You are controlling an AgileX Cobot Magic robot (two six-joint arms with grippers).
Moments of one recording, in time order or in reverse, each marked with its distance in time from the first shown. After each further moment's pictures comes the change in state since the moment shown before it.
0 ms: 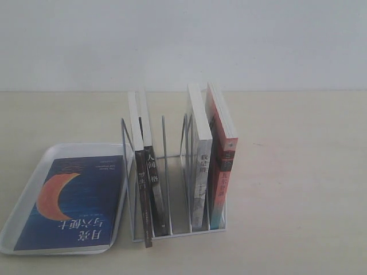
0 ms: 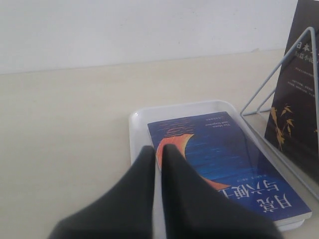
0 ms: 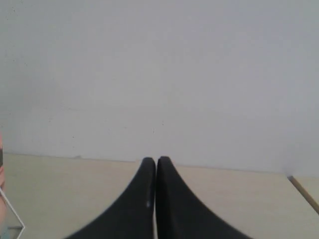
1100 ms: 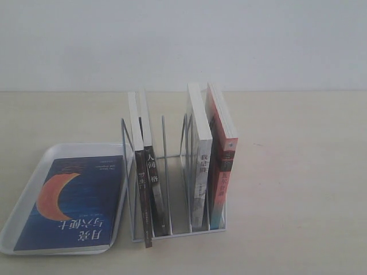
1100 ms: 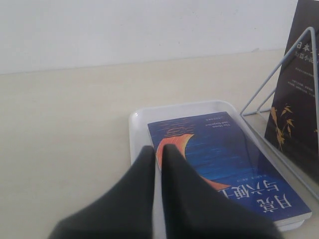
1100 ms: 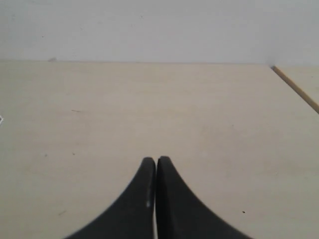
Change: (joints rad) left arm 0.000 0.000 0.000 0.000 0.000 0.000; right arm -0.037 -0.239 0.171 0.819 0.388 -0.796
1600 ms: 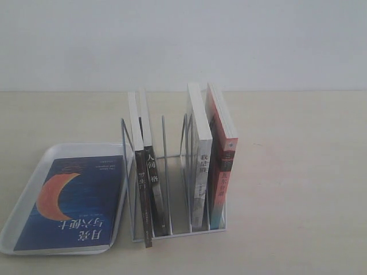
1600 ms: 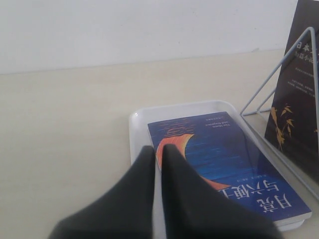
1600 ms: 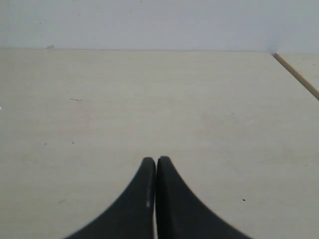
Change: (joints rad) left arm 0.000 0.000 0.000 0.000 0.000 0.000; right arm -0.002 0.000 0.005 0.002 0.035 0.000
